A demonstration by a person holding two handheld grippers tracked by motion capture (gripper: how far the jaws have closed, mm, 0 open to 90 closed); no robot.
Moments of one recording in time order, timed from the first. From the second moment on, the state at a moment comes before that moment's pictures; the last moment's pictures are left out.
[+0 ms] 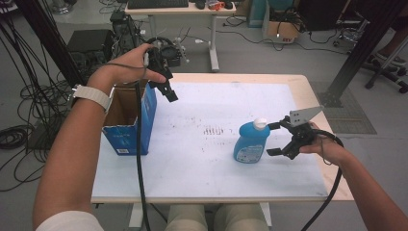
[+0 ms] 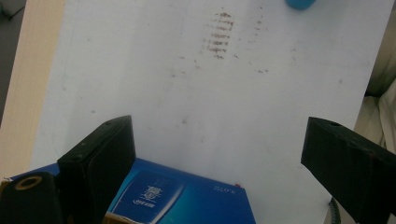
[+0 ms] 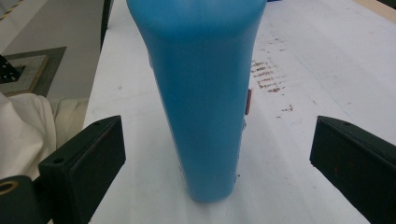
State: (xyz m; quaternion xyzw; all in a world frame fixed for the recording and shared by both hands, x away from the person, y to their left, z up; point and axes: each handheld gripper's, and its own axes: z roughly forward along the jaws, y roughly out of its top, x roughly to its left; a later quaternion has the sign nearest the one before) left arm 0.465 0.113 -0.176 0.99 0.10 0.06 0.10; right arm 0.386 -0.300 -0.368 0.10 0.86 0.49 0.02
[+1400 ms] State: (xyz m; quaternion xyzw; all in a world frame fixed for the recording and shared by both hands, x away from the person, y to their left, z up) left arm 0.464 0.113 -0.179 0.99 0.10 0.06 0.10; right arm 0.388 -0.289 -0.372 0.10 0.86 0.50 0.03
